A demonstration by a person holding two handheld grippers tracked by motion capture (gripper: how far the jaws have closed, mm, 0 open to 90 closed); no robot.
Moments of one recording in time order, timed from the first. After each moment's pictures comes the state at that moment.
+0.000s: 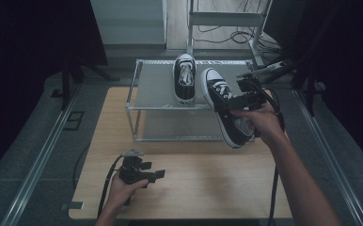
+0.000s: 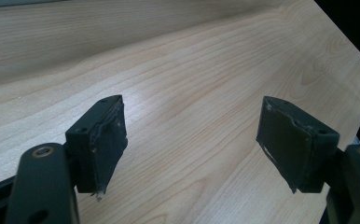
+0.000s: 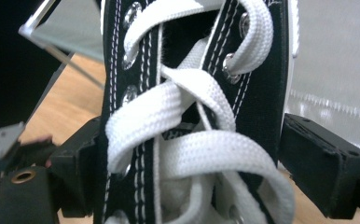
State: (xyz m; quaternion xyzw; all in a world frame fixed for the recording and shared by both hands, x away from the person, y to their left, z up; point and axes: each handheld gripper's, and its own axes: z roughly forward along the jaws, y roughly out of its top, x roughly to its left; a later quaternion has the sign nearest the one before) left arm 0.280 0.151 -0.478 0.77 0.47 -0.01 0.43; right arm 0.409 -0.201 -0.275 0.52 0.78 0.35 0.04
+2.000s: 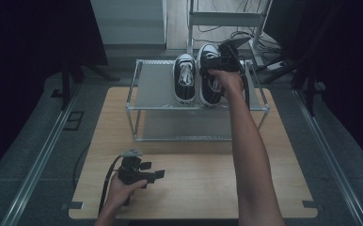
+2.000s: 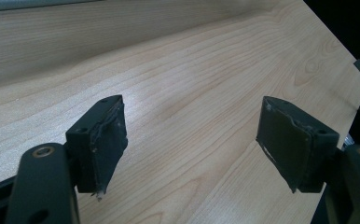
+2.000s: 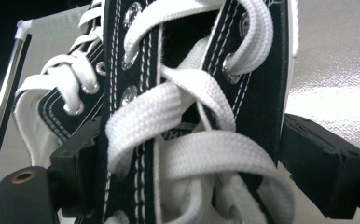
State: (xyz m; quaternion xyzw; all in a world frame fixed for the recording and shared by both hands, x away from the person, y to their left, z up) left arm 0.278 0.155 -0.476 0.77 0.47 -0.02 0.44; right arm 0.546 -0.151 -0.274 0.67 0.67 0.31 0.05
